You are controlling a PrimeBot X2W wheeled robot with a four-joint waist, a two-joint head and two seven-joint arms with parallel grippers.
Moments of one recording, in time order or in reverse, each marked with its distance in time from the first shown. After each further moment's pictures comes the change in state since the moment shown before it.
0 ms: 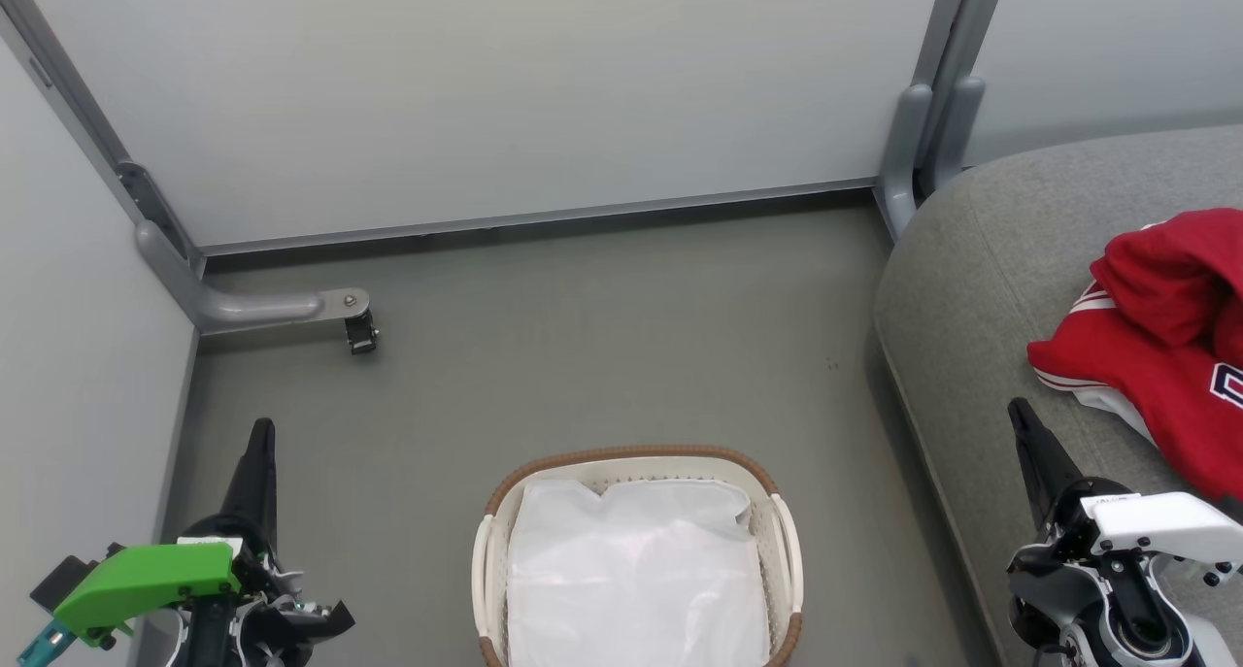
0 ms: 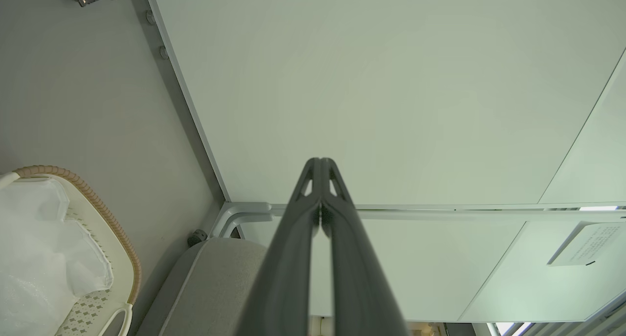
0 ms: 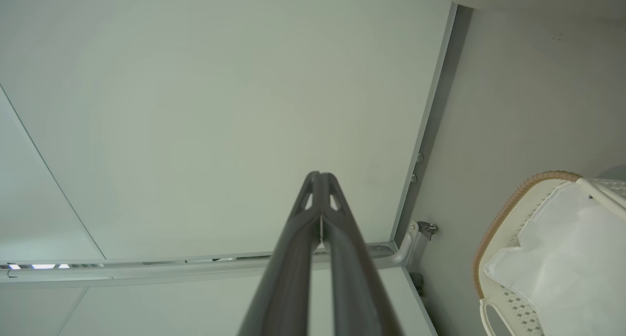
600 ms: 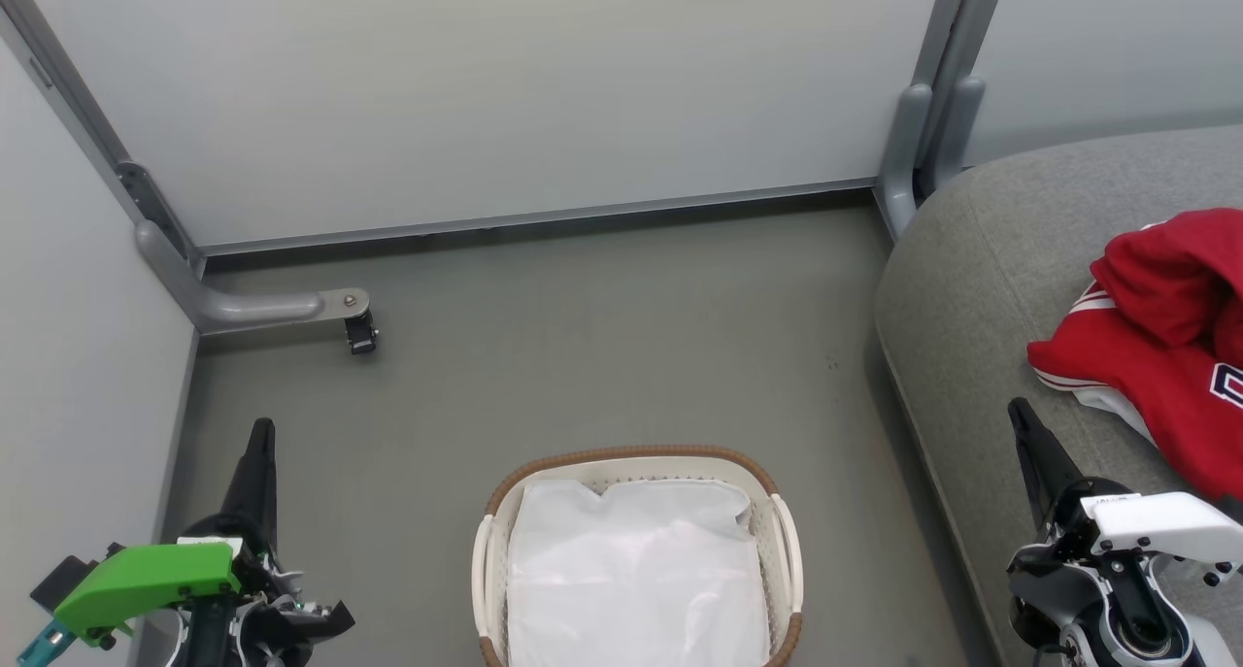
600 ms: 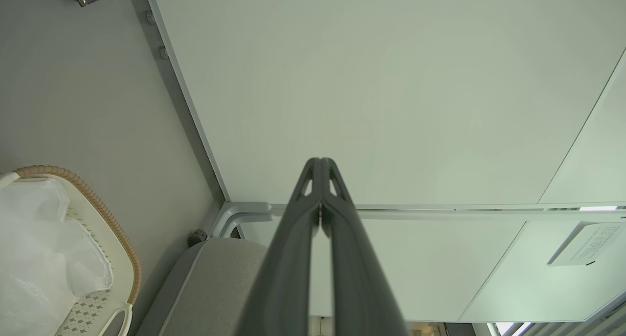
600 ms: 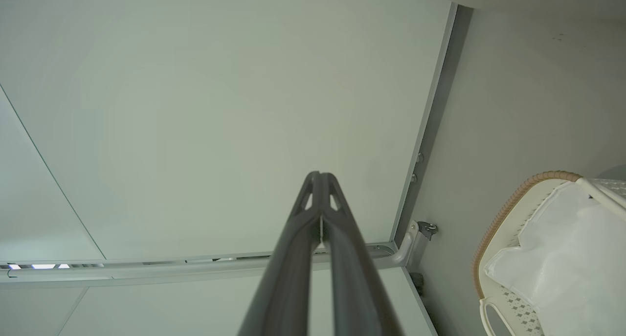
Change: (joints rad) left arm 0.000 0.000 0.000 0.000 0.000 0.000 0.000; right arm 0.000 0.000 0.000 0.000 0.000 0.000 0.000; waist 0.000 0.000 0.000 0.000
